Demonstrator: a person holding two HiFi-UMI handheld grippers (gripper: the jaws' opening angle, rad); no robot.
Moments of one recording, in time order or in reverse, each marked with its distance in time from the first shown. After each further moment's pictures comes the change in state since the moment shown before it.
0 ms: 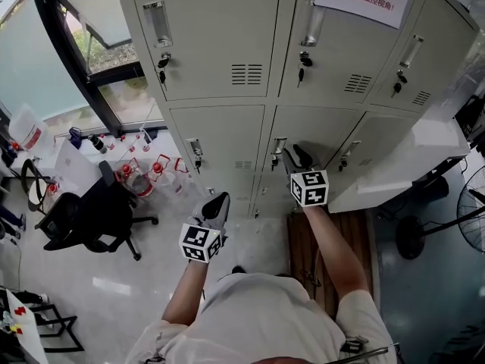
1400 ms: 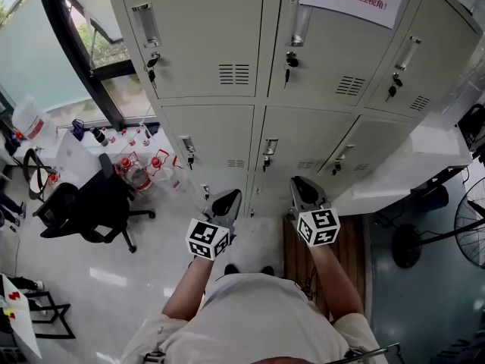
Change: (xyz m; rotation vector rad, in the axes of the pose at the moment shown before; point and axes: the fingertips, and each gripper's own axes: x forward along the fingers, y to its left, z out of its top) left arm 0.038 -0.065 0.017 -0.008 -0.022 -0.052; right arm -0.106 0.004 -0.016 0.067 -0.035 0.100
